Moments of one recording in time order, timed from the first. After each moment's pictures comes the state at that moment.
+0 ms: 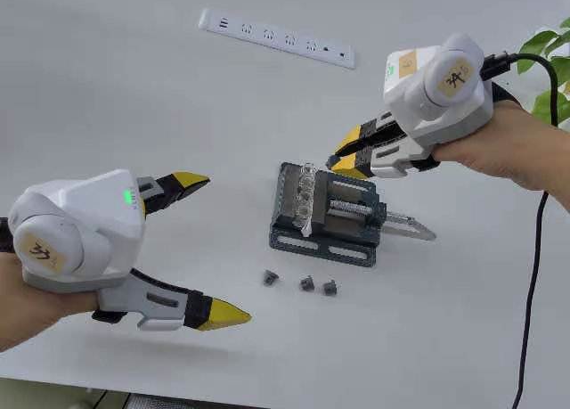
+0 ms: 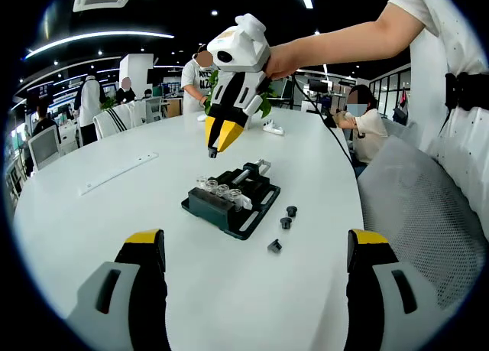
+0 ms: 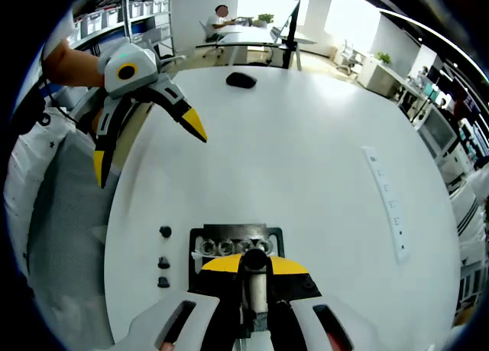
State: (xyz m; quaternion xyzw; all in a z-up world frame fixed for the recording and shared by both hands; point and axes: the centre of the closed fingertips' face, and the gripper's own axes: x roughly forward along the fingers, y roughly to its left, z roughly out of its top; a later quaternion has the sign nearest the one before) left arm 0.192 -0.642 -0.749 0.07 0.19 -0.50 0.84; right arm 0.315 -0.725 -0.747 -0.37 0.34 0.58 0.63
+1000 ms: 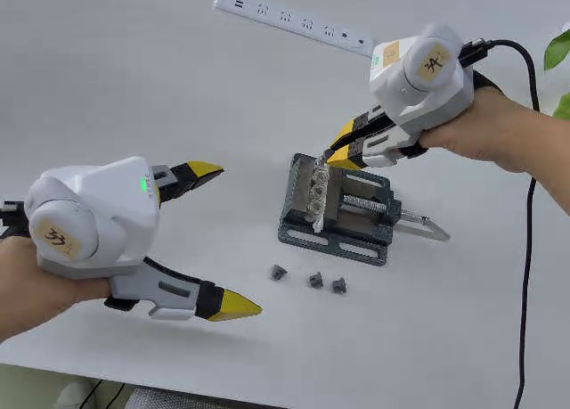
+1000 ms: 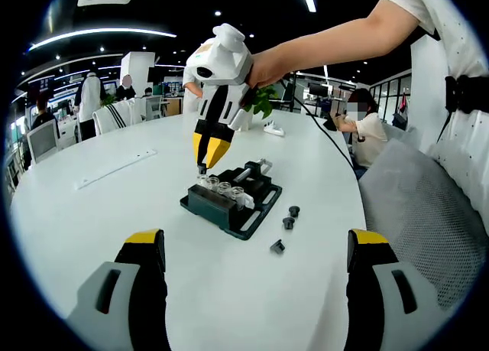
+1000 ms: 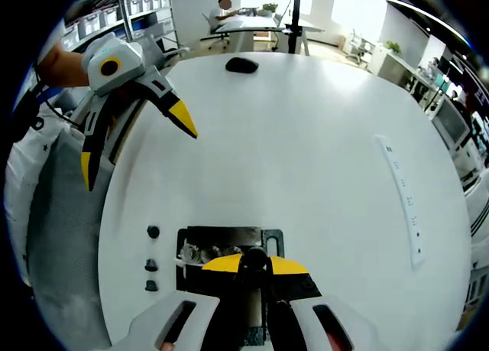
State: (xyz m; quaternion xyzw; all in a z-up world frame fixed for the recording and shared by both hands) left arm 0.196 -0.648 -0.757 0.05 0.19 -0.50 0.84; right arm 0.322 -0.714 -0.776 -0.37 0.38 0.59 0.60
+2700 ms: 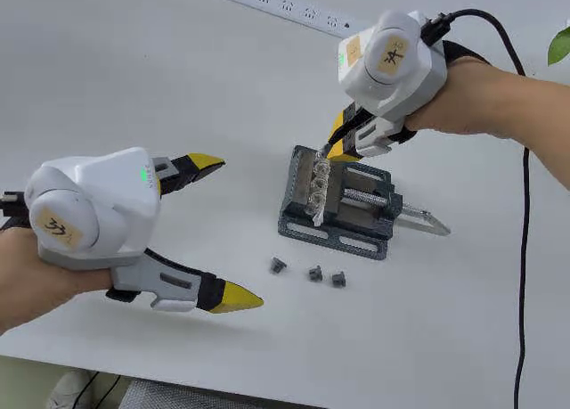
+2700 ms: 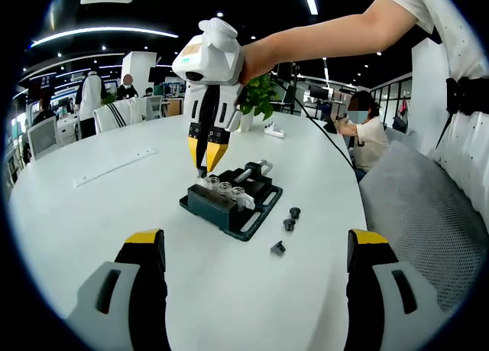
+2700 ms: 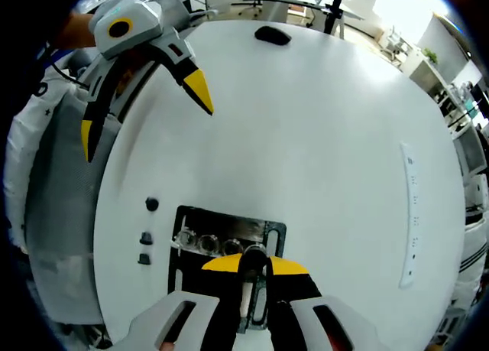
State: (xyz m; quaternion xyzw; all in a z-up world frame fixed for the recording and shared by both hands) left arm 0.198 -0.649 -0.757 0.04 0.19 -0.51 0.84; right arm 0.320 -0.714 -0.783 -0.47 0.39 0.60 0.52
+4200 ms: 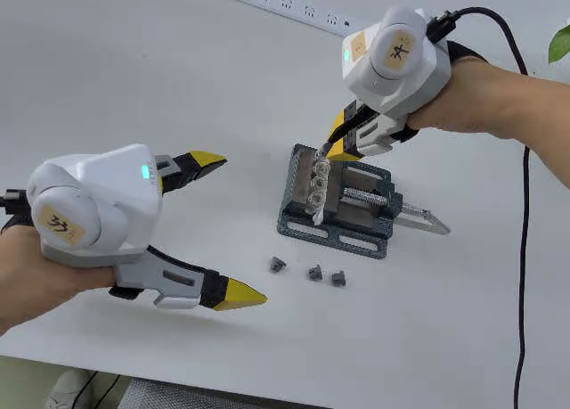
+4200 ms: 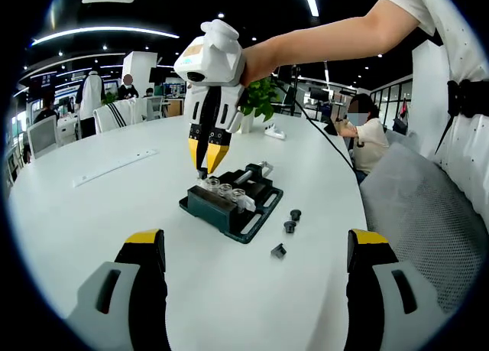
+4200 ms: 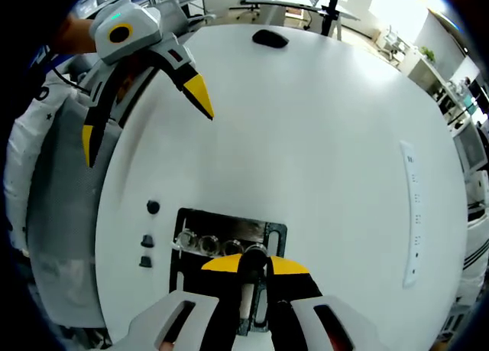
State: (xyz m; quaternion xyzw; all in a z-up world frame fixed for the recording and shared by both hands) left arm 0.200 -0.651 -0.757 0.04 0.19 -0.51 0.84; right arm 0.320 -0.714 -0.784 -0.45 0.39 0.60 0.53
